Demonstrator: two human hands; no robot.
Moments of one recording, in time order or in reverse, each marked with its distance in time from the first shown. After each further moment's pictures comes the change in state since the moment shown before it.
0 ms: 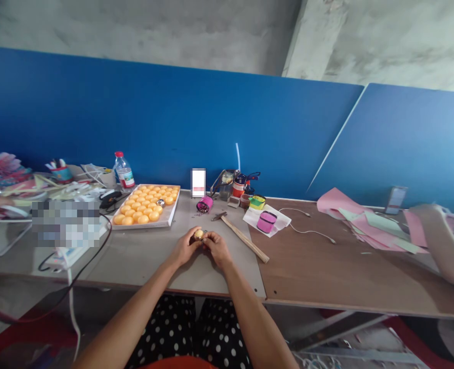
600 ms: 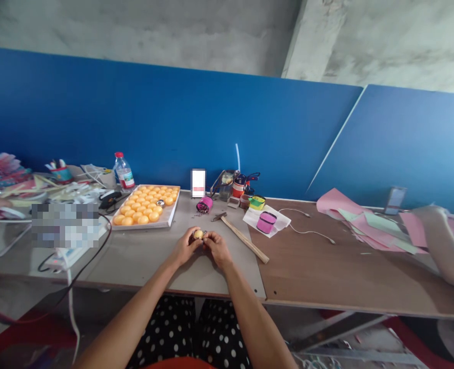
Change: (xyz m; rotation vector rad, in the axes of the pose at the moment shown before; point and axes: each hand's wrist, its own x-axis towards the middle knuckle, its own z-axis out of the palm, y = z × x) left_hand -0.001 -0.001 -0.001 -0.002 -0.003 -0.014; right_hand 0.002 0.002 -0.003 0.026 -0.009 -0.008
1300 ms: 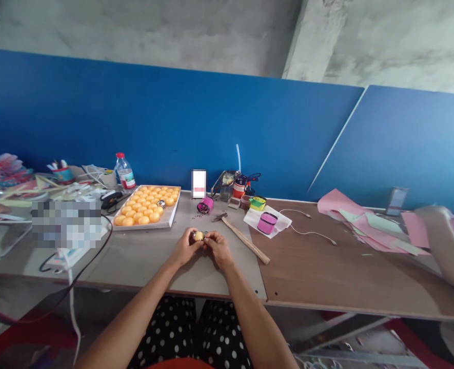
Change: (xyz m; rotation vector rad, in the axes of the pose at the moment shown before) left_hand -0.001 0.003 0.003 -0.043 0.071 -0.082; right_hand -0.001 -0.003 0.003 0.125 0.021 0.001
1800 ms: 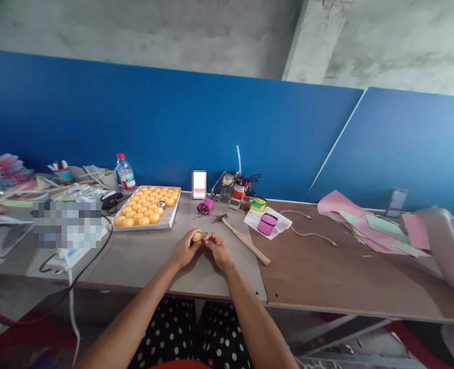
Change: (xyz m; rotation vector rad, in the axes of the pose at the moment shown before) left_hand 0.004 -0.010 0.000 0.156 -0.016 0.203; right_hand -0.002 0.001 -0.004 -0.026 -0.092 -0.022
